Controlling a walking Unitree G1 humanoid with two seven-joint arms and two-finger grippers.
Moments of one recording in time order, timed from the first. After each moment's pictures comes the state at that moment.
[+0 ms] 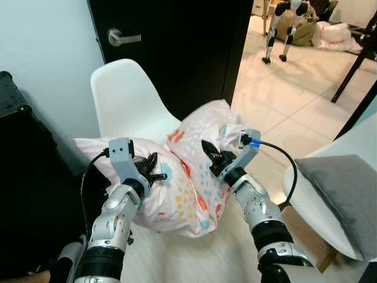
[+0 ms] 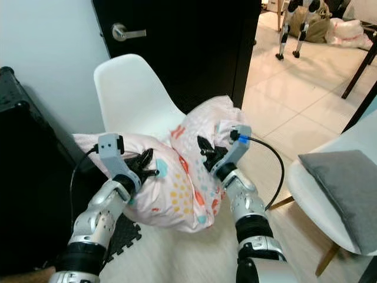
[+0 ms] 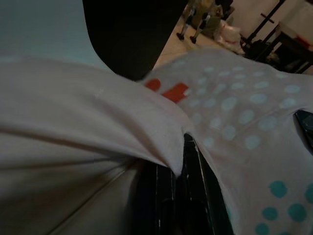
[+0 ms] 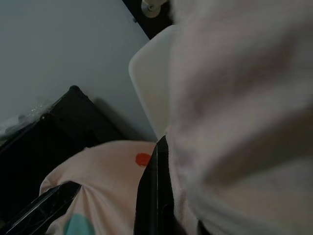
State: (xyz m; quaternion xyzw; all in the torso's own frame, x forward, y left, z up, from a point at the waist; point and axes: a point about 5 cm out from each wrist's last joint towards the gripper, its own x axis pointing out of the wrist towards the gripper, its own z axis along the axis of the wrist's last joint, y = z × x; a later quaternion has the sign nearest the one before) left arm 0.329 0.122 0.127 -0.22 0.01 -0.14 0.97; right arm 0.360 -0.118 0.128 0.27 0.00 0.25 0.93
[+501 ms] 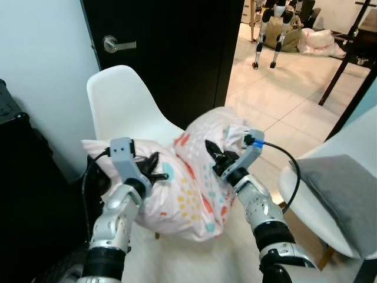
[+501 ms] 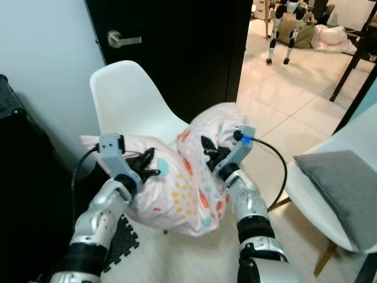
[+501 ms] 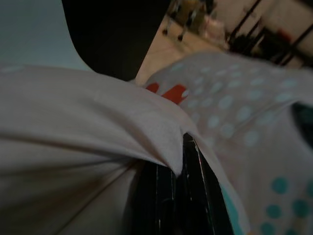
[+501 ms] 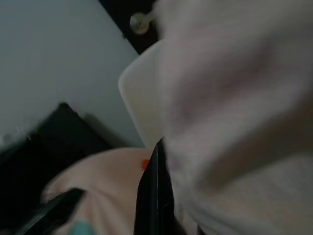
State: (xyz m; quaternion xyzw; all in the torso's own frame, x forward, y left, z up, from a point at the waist) left arm 0.329 0.124 0.128 -0.21 0.00 -0.14 0.97; right arm 0.361 -0.108 0.131 0.28 0.00 0.25 0.92
